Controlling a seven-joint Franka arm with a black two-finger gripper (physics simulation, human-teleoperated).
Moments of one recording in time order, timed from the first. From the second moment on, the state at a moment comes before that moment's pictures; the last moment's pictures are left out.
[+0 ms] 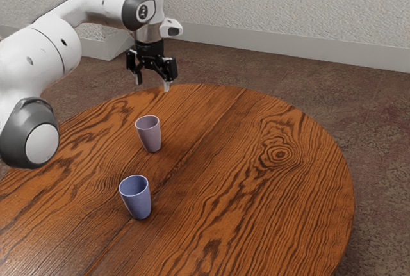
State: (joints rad) arm 0.00 0.70 0.06 -0.90 0.05 1.53 -0.03
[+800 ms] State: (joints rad) arm 0.02 0.85 0.04 -0.90 0.04 1.65 -0.03
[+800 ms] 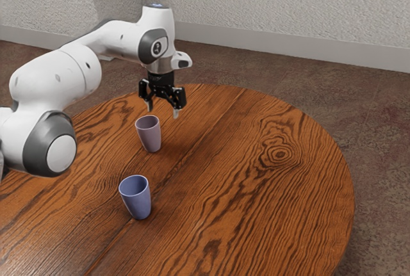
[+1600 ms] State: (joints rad) arm 0.06 0.89 0.04 -0.91 0.04 1.67 0.01
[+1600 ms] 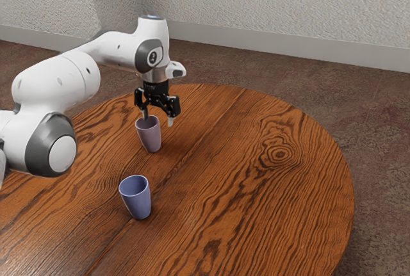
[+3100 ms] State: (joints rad) arm 0.06 0.92 0.04 -0.96 0.05 1.73 0.02
